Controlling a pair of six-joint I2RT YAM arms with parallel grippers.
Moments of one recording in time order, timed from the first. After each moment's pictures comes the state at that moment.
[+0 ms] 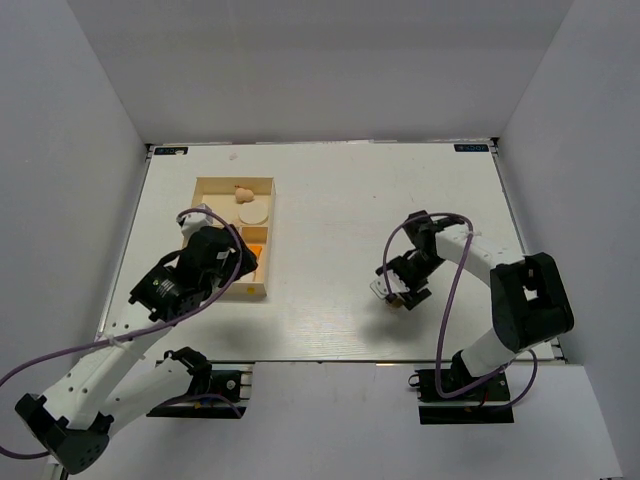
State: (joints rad) left arm -0.63 0.84 0.93 -0.84 -0.40 -0.87; right arm 0.38 1.55 0.91 -0.99 -0.53 -1.97
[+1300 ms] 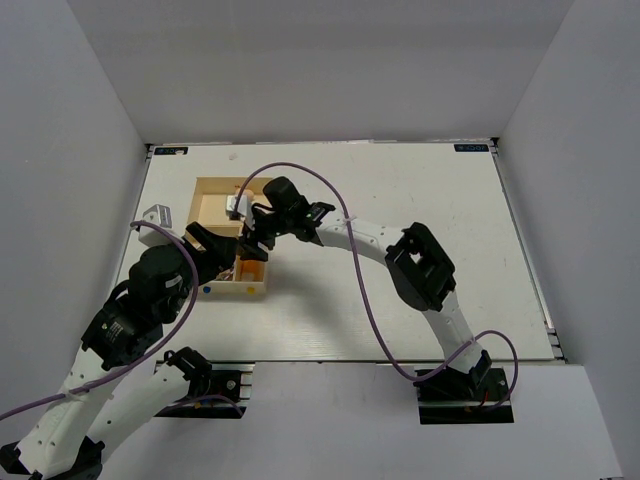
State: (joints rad) left arm -0.62 0.58 0.99 -0.76 -0.43 -0.80; right arm 0.94 2.20 1.79 -0.14 -0.60 -0.44
